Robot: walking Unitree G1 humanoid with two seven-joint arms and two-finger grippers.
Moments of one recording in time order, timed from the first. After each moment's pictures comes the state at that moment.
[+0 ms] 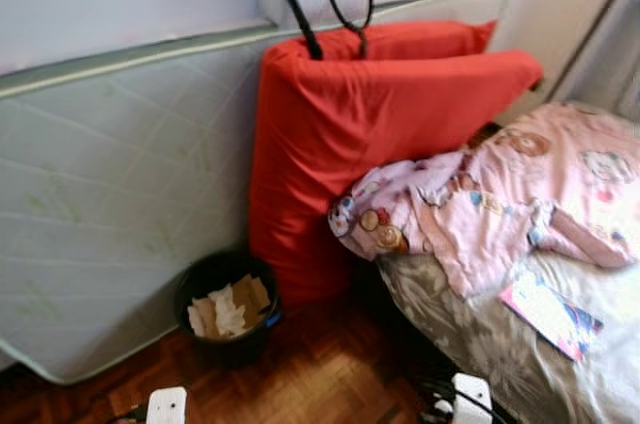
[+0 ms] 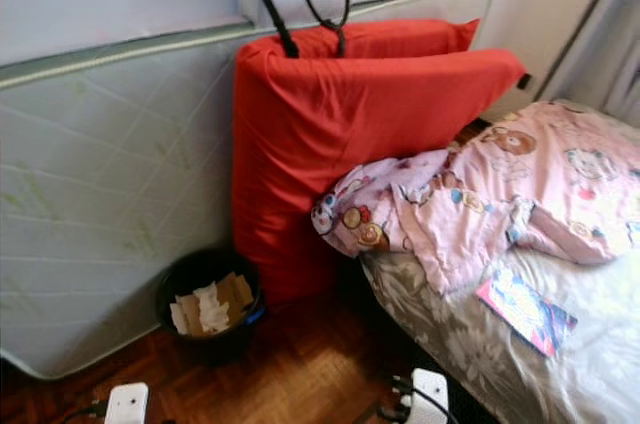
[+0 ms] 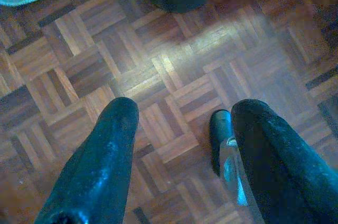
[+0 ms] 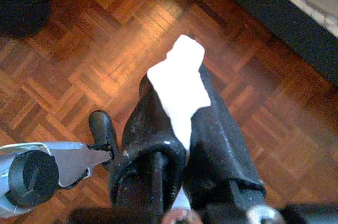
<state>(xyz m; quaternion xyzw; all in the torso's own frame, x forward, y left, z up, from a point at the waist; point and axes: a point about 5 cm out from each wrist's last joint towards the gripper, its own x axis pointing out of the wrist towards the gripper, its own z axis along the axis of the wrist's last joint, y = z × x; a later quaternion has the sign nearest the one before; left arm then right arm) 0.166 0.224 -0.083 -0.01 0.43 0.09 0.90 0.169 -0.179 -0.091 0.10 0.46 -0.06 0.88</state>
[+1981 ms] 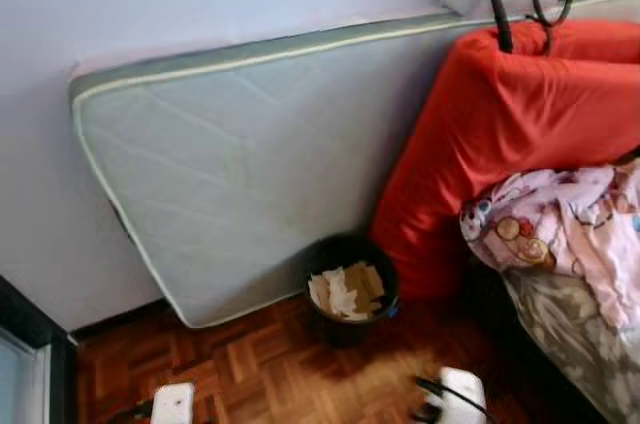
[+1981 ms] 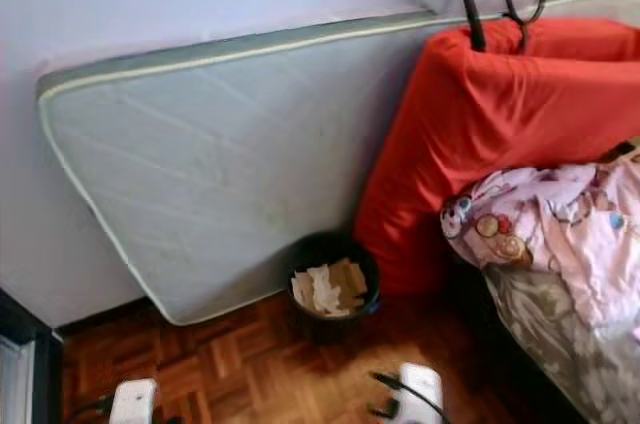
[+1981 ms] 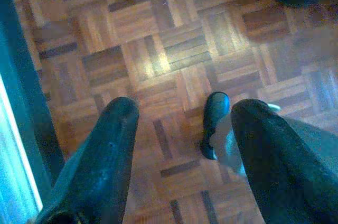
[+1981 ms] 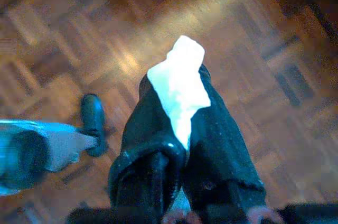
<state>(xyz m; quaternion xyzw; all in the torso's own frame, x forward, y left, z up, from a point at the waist) 0.170 0.225 -0.081 0.00 0.43 0.09 0.90 0.177 -0.156 -0.090 0.09 0.46 -0.03 0.88</state>
